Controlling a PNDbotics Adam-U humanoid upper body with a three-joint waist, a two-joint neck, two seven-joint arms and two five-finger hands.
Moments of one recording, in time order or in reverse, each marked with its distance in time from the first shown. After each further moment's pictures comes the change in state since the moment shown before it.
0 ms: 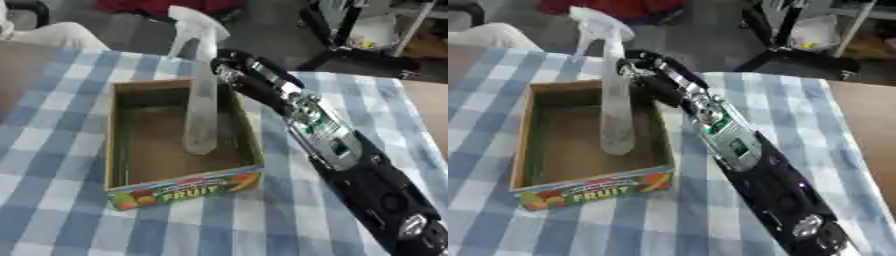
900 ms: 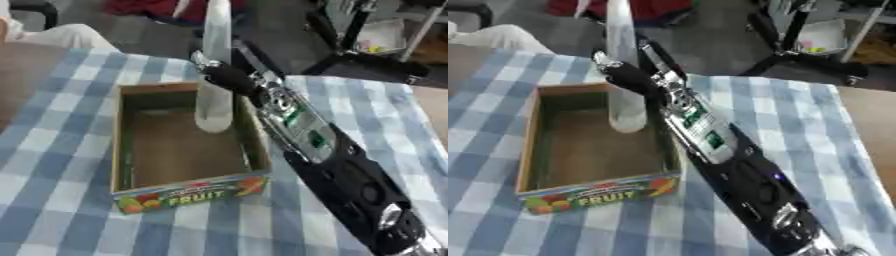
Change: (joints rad) left arm -0.021 0.000 -0.012 0.000 0.009 0.000 0.000; right arm -0.083 0.038 0.026 0.034 -0.064 0.015 -0.153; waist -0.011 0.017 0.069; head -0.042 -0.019
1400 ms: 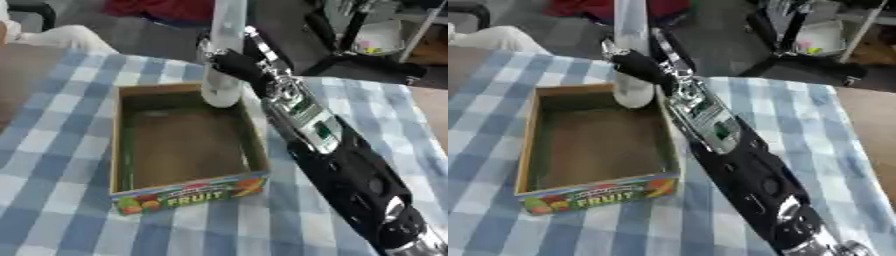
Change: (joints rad) left arm -0.001 0.000 0.000 0.000 0.001 -0.001 -0.001; right arm -0.014 -0.001 -0.021 -0.019 -0.170 0.017 -0.205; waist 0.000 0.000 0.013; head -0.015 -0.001
